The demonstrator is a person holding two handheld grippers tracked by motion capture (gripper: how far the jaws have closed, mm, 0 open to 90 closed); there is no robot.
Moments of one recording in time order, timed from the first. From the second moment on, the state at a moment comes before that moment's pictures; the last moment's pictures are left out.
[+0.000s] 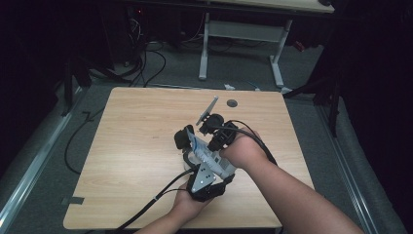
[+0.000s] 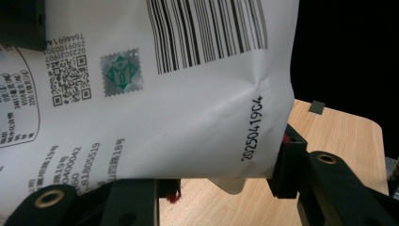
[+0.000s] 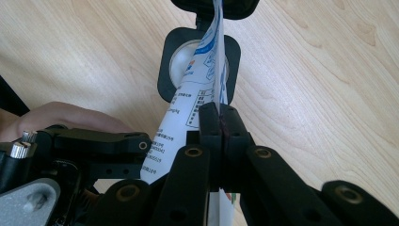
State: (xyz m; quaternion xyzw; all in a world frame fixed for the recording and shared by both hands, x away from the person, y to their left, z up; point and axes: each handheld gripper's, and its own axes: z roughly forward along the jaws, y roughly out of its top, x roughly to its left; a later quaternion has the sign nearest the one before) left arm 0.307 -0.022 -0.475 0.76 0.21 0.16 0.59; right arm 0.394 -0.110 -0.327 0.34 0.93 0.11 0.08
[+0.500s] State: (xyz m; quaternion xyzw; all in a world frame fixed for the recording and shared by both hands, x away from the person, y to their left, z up) left arm 0.307 -0.021 -0.475 0.76 0.21 0.16 0.60; right arm 0.394 -0.109 -0.326 0.34 0.93 0.12 0.07
